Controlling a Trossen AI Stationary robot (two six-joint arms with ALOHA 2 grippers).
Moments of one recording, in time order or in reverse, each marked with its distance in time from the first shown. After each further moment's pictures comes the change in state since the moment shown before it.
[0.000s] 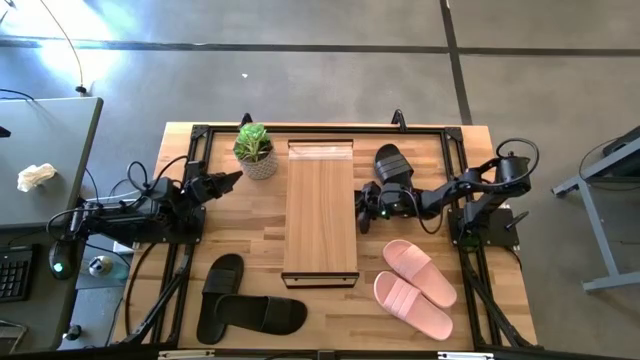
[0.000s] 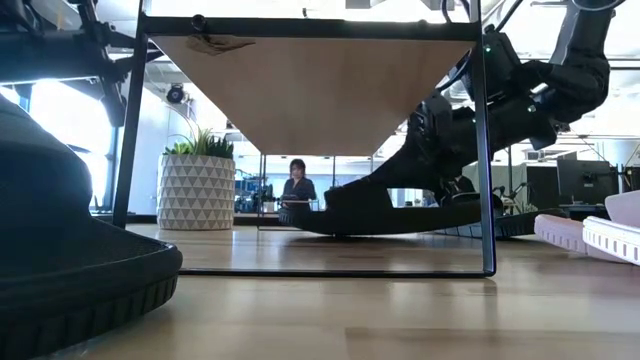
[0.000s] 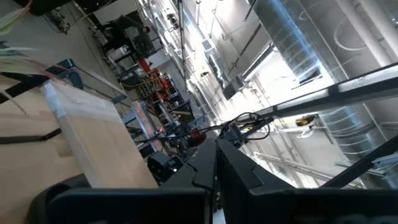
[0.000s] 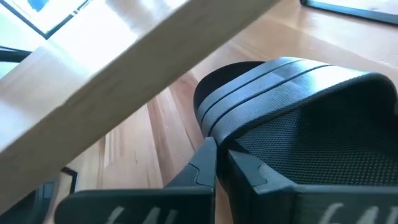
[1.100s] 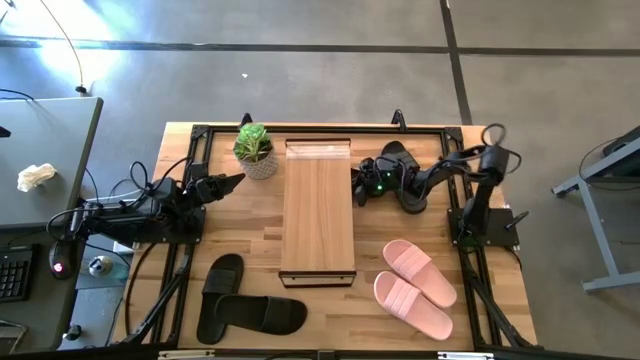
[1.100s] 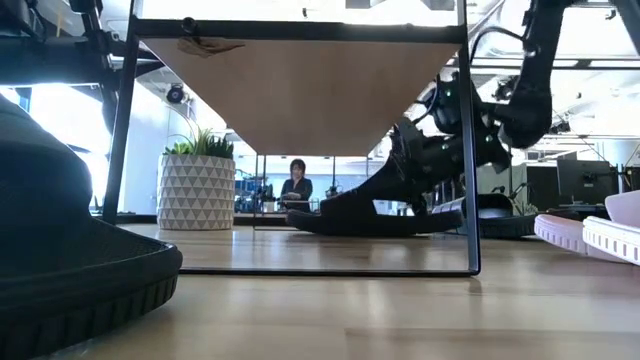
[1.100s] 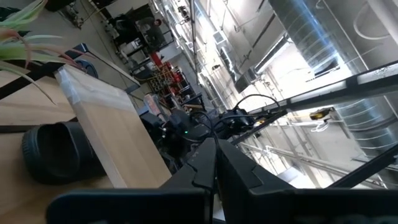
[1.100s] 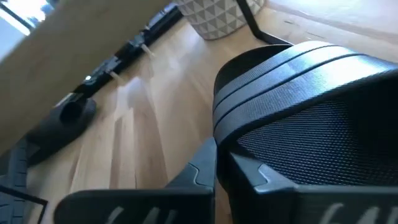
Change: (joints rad) left arm 0.000 0.000 0.000 -0.059 0.001 0.003; right arm -0.319 0.181 0.085 0.123 -0.349 -0.086
